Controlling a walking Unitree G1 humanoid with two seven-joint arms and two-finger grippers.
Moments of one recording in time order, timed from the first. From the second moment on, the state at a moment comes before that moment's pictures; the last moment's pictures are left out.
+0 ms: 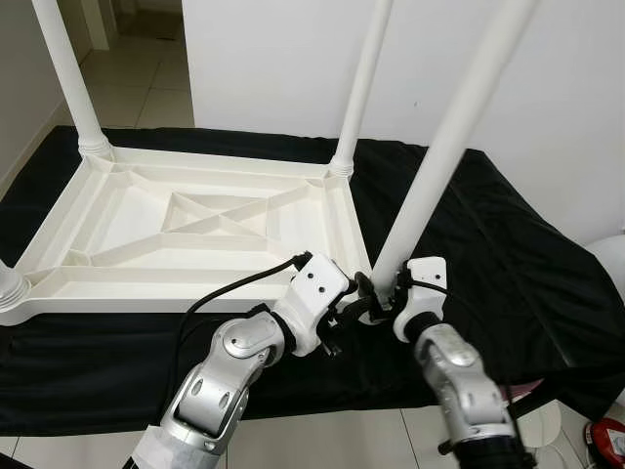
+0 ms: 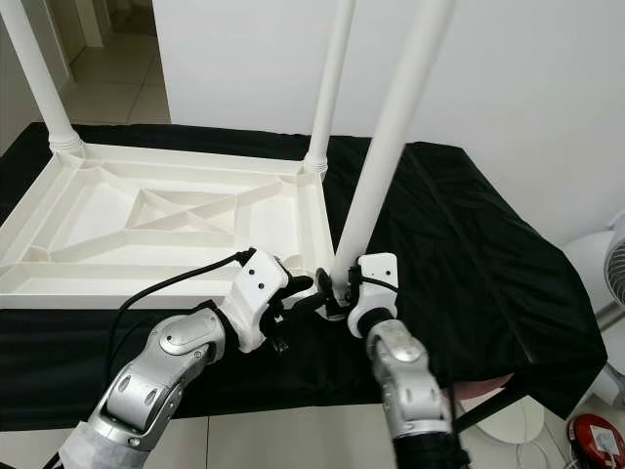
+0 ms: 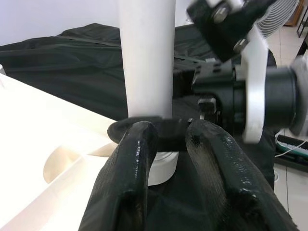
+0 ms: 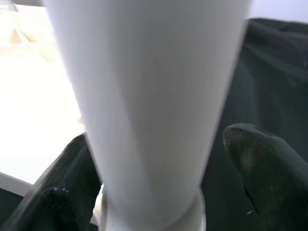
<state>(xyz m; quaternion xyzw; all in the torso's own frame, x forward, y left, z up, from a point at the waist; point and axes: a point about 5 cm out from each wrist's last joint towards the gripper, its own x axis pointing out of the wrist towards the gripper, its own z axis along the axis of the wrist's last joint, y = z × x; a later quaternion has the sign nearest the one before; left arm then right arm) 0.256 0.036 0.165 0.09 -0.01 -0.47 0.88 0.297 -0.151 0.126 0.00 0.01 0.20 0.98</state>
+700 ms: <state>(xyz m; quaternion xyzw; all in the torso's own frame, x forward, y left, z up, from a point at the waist) 0.262 0.036 0.168 0.09 -0.01 -0.47 0.88 0.329 -0.153 0.130 -0.05 0.01 0.38 0.92</state>
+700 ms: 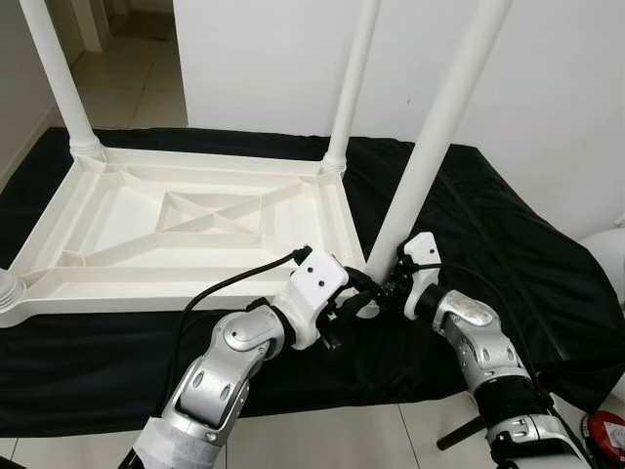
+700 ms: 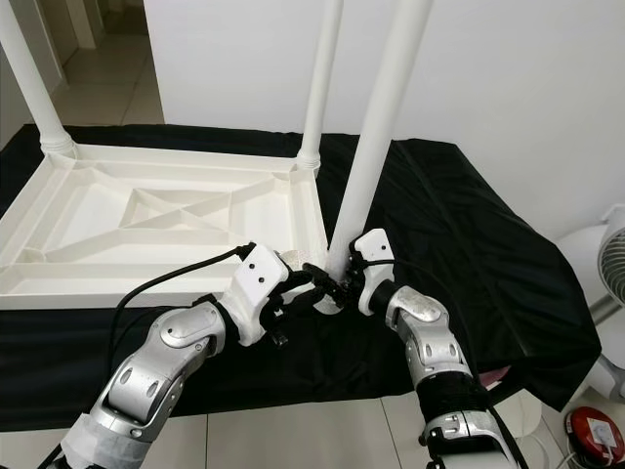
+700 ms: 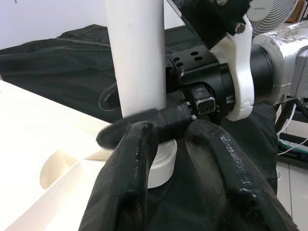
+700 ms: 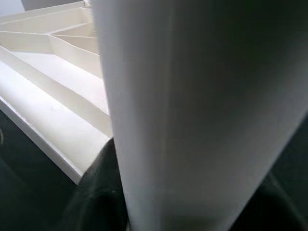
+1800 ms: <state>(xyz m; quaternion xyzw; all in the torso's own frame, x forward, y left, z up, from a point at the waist) 0.261 0.036 0.166 0.10 -0.01 -0.46 0.88 0.315 -0.125 0.116 0.02 0.00 0.10 0.99</state>
